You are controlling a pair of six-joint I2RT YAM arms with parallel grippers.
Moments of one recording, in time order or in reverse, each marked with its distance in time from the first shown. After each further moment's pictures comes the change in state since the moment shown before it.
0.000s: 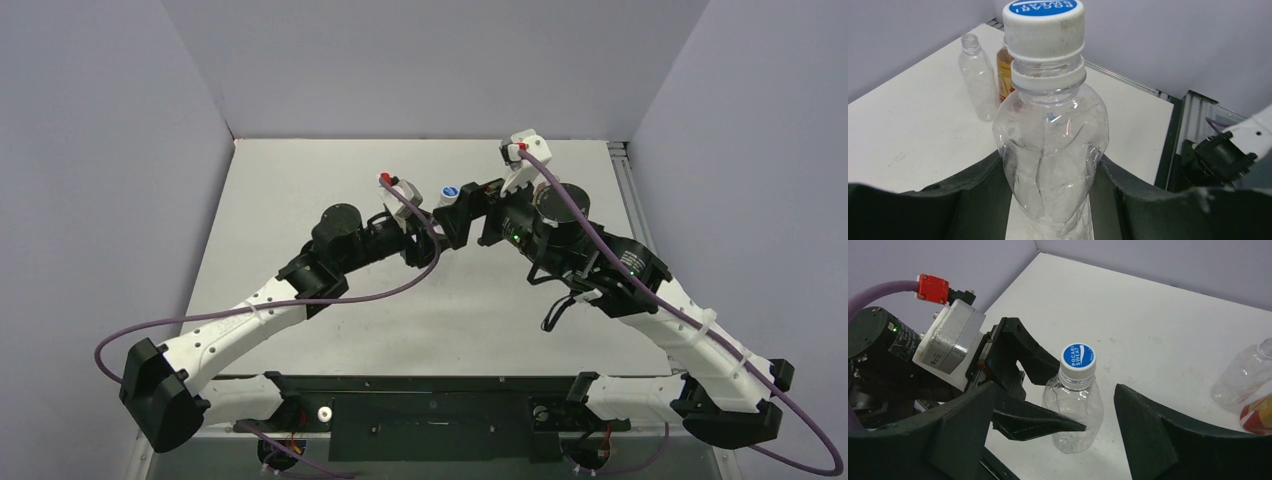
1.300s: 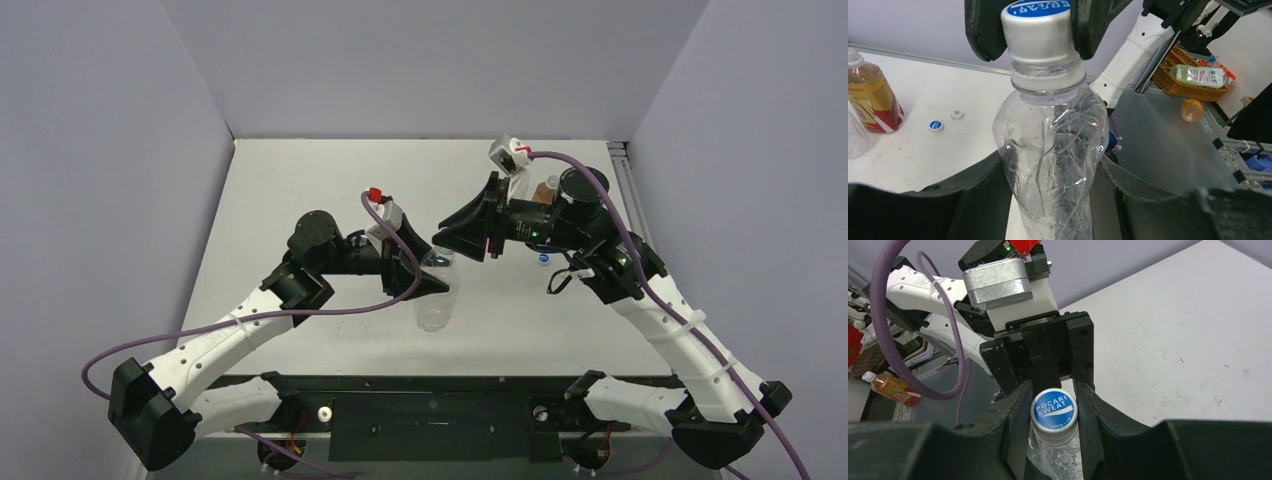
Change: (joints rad) left arm 0.063 -0.108 -0.078 0.099 0.595 -0.190; right arm -0.302 -0.055 -0.182 0.246 -1.005 -0.014
